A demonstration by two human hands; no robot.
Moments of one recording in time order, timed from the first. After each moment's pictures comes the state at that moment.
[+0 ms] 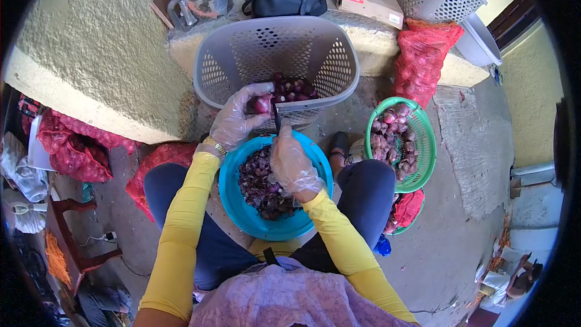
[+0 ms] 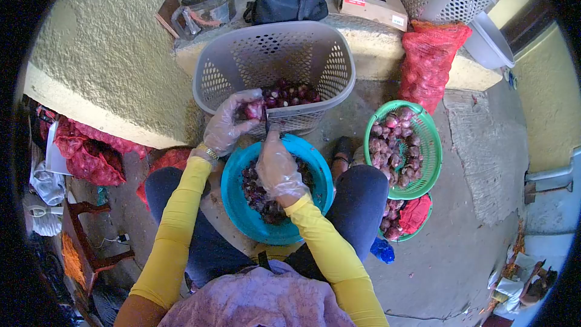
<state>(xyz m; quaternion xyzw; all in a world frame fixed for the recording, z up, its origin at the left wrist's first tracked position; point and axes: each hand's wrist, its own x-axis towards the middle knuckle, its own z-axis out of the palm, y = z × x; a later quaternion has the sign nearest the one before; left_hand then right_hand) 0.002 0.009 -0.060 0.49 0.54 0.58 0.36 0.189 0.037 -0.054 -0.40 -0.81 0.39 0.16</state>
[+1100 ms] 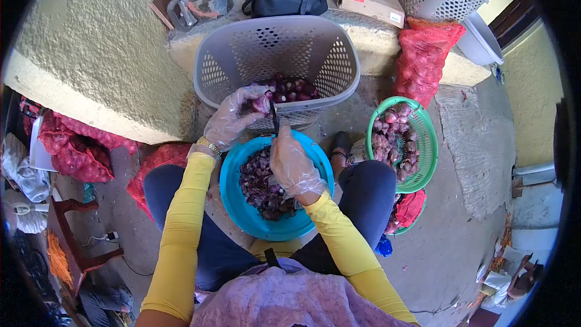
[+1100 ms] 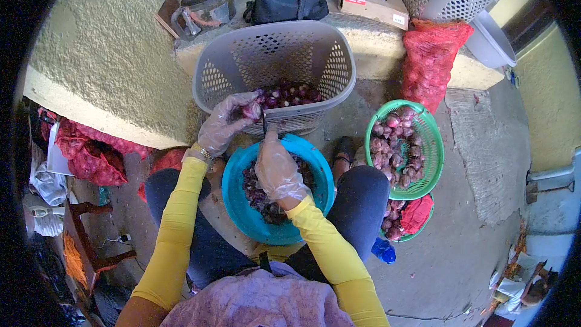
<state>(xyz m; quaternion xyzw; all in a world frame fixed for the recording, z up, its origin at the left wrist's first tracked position) -0.014 0.004 -0.063 0.55 0.54 0.54 0.32 0.192 0.035 -0.050 -0.35 -0.83 0.38 0.20</state>
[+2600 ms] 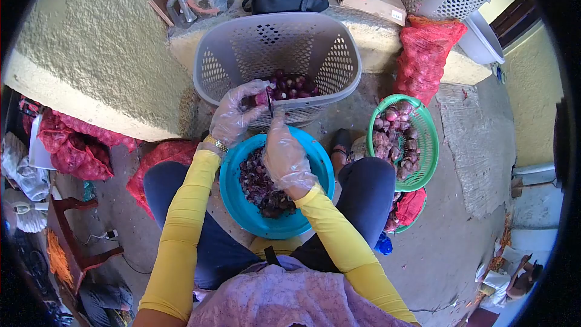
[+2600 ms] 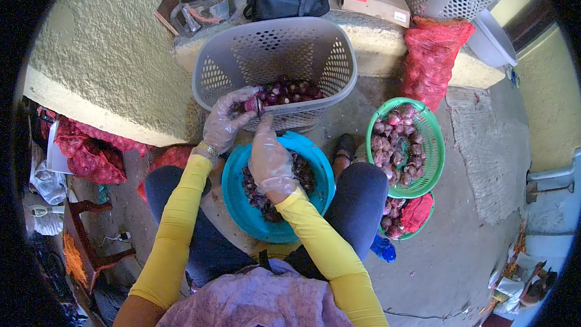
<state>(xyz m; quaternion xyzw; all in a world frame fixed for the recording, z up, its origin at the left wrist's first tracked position) -0.007 0.011 -0.081 0.53 0.57 0.58 0.24 0.169 0.032 -0.044 -0.40 -0.88 0.24 0.07</state>
